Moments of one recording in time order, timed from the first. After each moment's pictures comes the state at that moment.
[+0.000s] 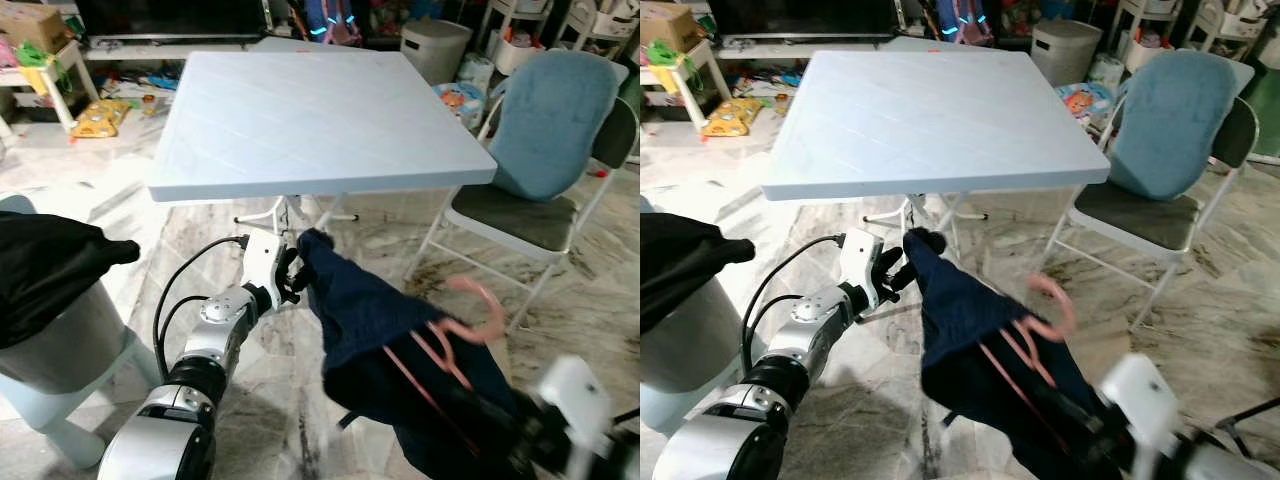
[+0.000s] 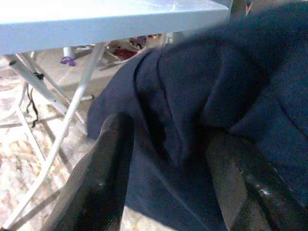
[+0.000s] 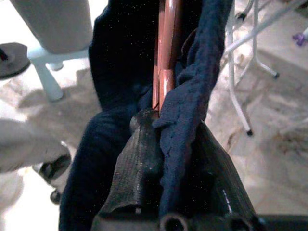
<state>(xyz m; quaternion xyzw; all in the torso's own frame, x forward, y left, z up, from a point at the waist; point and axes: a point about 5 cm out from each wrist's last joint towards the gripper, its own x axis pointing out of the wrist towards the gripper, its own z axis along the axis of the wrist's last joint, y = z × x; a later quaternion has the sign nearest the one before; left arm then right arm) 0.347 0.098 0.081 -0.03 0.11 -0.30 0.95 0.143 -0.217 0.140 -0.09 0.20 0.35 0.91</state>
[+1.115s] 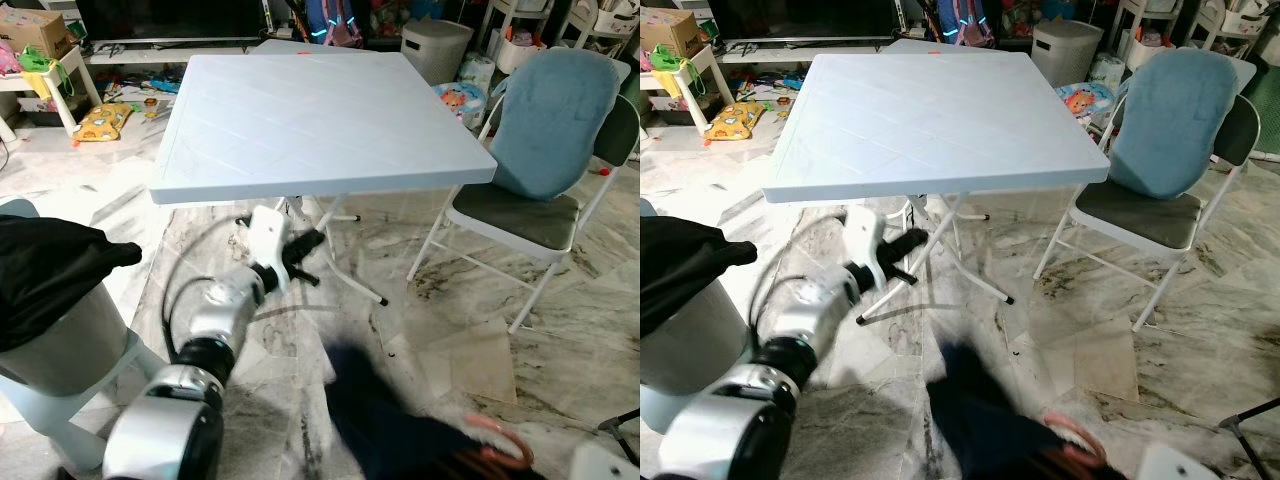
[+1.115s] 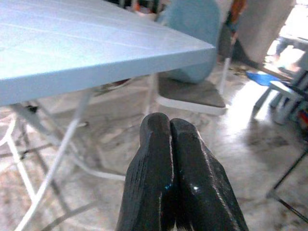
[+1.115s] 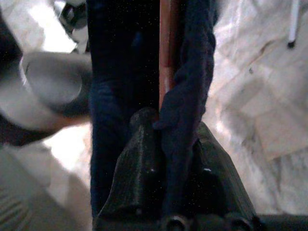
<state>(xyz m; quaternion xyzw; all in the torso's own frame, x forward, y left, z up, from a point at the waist) 0.363 0.097 0.109 -0.05 0.06 -0.30 0.95 0.089 -0.267 0.122 -0.24 0.40 0.41 0.78</state>
